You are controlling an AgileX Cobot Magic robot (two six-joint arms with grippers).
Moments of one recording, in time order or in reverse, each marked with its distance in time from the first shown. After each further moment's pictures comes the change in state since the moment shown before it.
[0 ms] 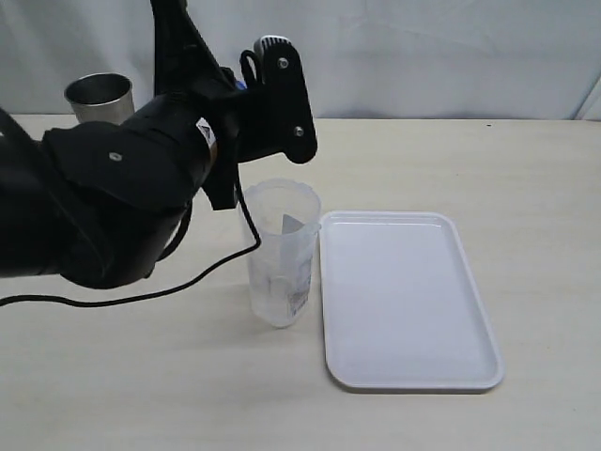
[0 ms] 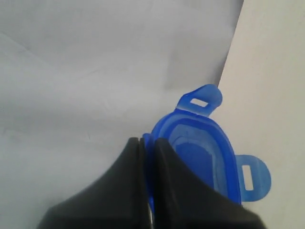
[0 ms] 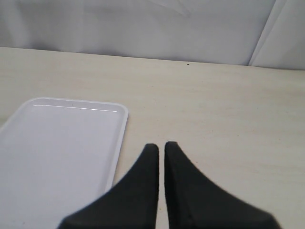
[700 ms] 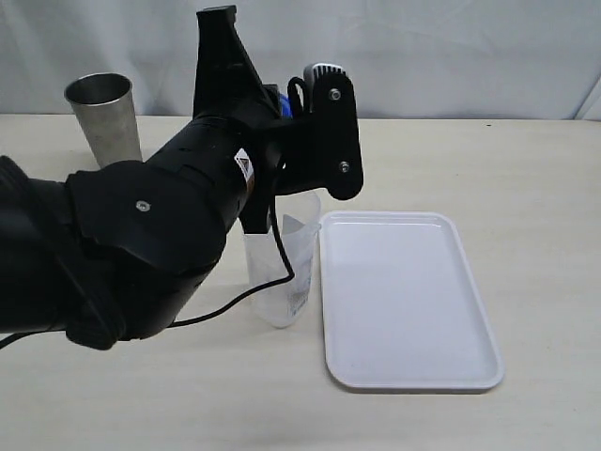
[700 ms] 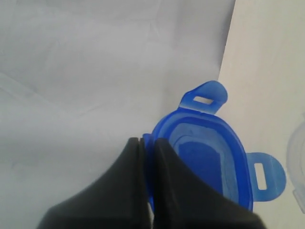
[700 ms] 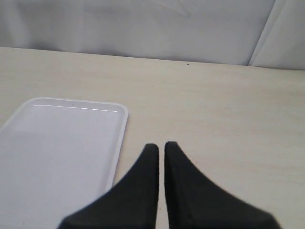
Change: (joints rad) left arm -0.111 0.000 0.000 0.009 0.042 0.007; right arm 0.000 0.000 0.000 0.000 0.000 0.000
